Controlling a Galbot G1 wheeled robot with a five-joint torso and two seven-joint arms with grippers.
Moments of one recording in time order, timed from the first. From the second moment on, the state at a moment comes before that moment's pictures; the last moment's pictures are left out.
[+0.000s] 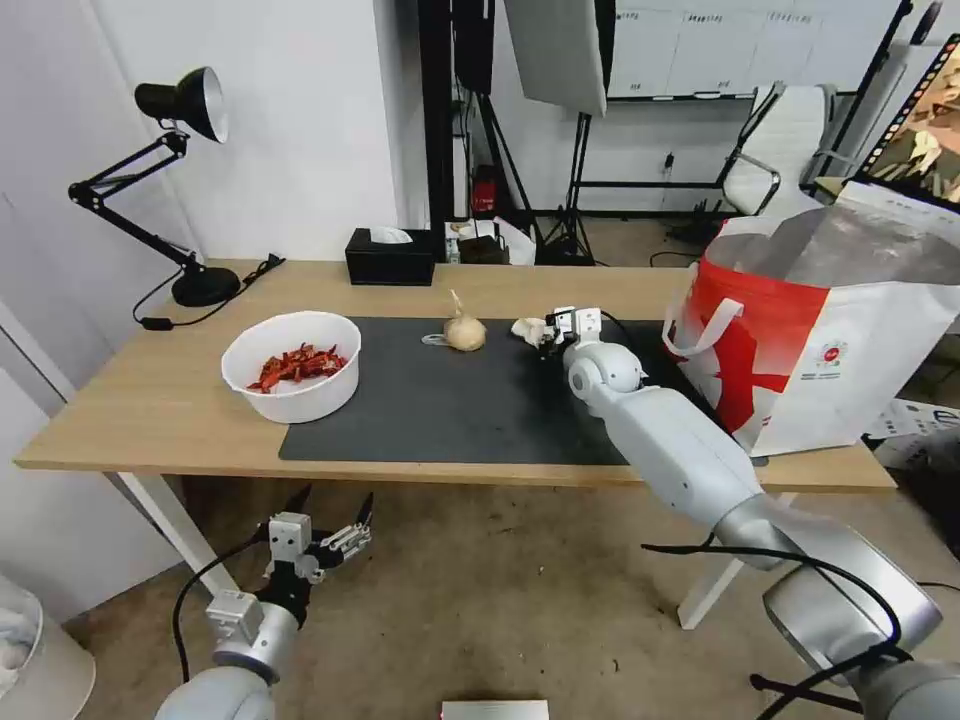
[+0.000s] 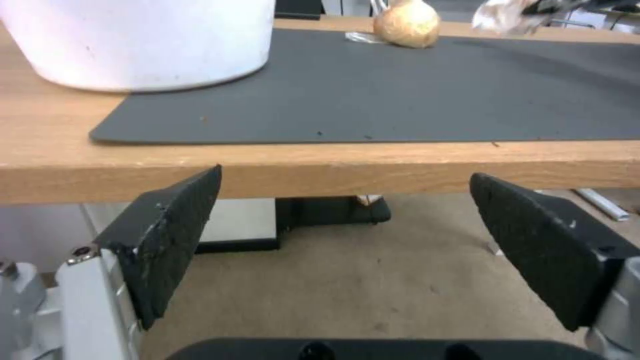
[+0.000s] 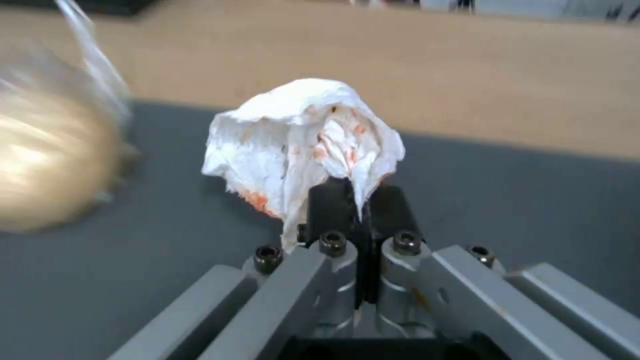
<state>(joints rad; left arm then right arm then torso) 1.63 -1.19 -0.51 -2.05 -0.36 0.00 0.00 -0.31 1.19 -0.22 1.20 0.82 -0.42 0.32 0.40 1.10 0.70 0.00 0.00</state>
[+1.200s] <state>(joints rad) 1.64 -1.21 -0.46 -2.11 -0.36 0.00 0.02 -0.38 0.78 0.05 1.77 0.95 -0.53 0.90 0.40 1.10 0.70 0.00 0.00</state>
